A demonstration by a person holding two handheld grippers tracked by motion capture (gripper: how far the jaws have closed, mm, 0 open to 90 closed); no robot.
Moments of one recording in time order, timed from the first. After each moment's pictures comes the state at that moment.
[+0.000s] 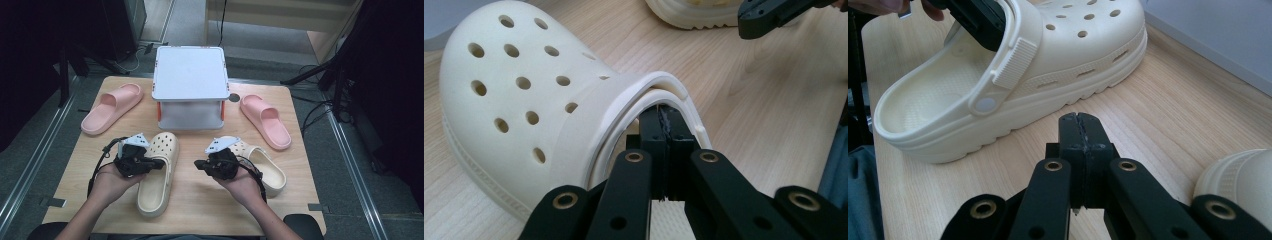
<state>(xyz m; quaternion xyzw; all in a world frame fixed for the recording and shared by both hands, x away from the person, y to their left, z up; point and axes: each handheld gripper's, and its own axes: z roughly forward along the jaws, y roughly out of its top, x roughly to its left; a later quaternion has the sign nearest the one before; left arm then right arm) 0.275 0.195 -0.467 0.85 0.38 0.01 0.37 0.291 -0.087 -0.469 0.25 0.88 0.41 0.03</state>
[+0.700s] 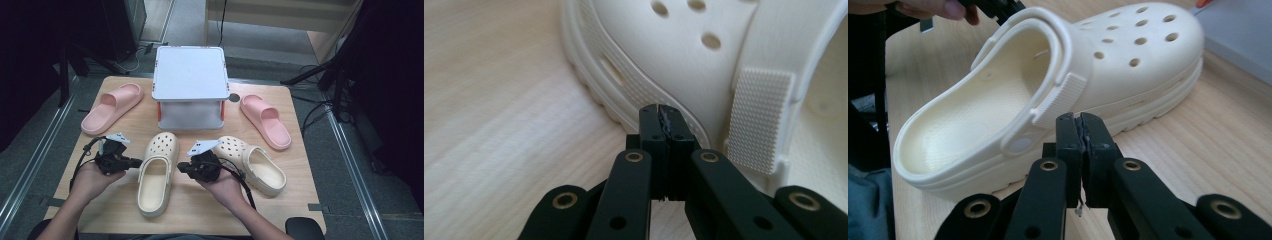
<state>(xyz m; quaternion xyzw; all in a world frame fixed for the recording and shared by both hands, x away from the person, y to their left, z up) 0.290 0.252 -0.496 0.84 0.45 0.01 0.31 0.286 -0.045 -0.478 0.24 0.88 0.42 0.02</state>
